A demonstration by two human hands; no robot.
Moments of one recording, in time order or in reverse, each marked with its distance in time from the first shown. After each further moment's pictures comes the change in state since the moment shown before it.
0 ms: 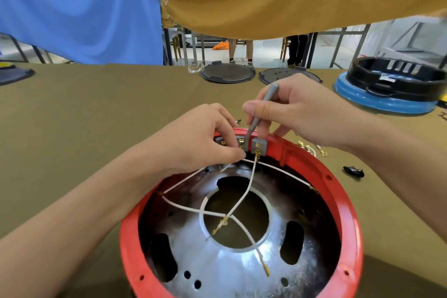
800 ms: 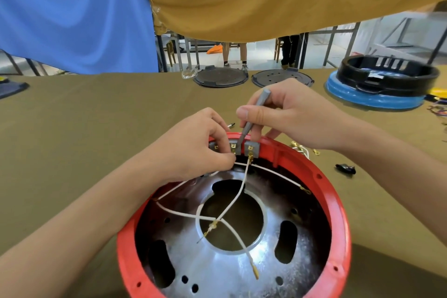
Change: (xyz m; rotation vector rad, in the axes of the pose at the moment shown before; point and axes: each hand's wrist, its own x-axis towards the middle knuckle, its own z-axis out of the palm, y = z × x) left_hand 0.000 -0.001 0.003 0.041 0.015 -0.022; right_hand -0.003 0.006 0.000 0.039 0.026 -0.062
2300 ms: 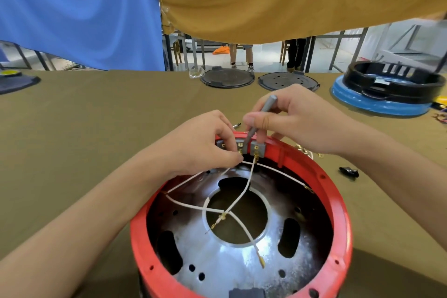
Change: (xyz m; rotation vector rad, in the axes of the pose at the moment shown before) left_hand 0.001 -0.004 -0.001 -0.018 -0.031 0.012; right_hand -0.002 -0.004 0.002 -0.094 -0.008 -0.005
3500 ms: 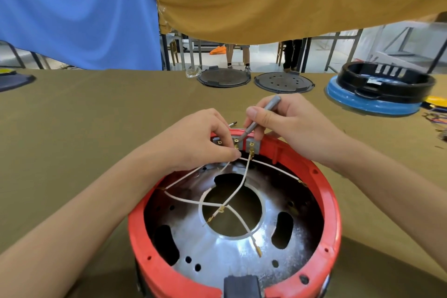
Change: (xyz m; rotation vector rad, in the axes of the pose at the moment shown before) left_hand -0.003 0.002 -0.003 0.012 0.001 -0.003; right_hand -0.013 0.006 0.013 0.231 0.107 0.079
